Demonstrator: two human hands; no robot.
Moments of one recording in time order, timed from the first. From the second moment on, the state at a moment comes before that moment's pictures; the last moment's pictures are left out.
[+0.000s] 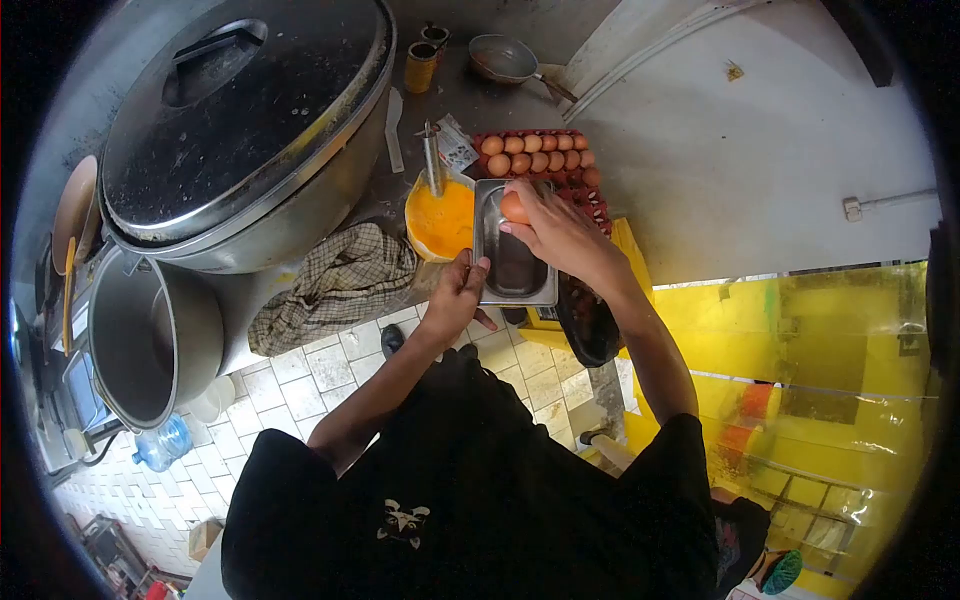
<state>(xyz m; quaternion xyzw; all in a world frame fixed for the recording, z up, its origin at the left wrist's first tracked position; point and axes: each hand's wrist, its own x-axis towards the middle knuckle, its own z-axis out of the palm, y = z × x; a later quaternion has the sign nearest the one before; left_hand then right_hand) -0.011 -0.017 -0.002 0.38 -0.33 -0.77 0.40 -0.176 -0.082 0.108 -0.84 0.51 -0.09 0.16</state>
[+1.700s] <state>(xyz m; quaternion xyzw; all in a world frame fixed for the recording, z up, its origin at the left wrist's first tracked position) 0.033 -0.021 -0.060 -0.20 0.40 -0.82 0.35 -0.417 -0.251 -0.135 -0.59 0.79 -0.11 0.08</state>
